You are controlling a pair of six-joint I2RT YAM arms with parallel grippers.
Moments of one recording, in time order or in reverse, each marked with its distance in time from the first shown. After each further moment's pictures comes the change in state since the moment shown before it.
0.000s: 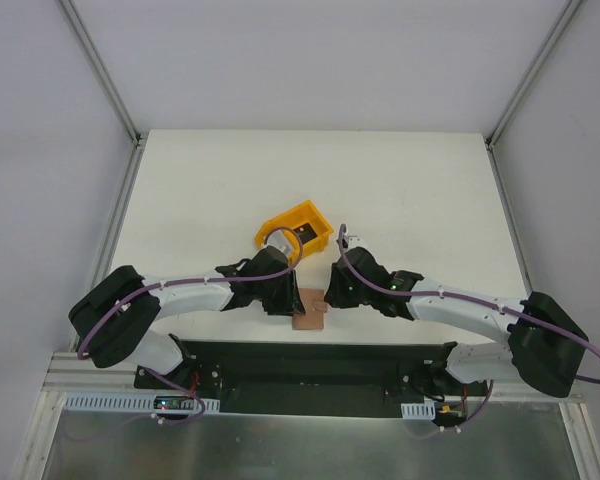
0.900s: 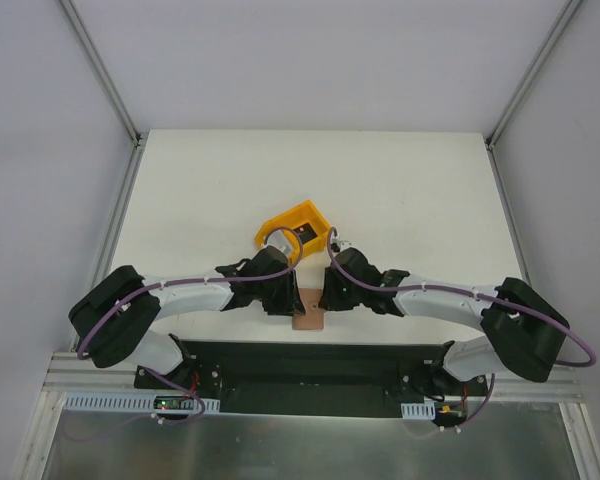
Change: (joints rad) left arm 0.000 0.000 0.000 0.001 0.000 0.000; right arm -0.029 0.127 -0.029 0.084 -0.090 -0.003
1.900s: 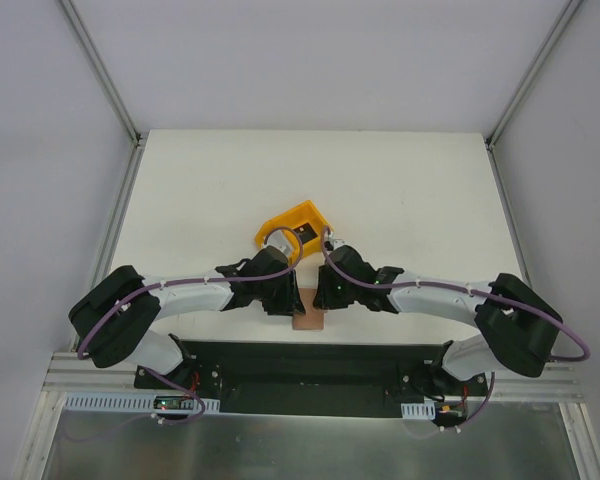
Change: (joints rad) left arm 0.000 0.000 0.000 0.000 0.000 0.000; right arm 0.014 0.050 0.051 0.004 -0.027 -0.006
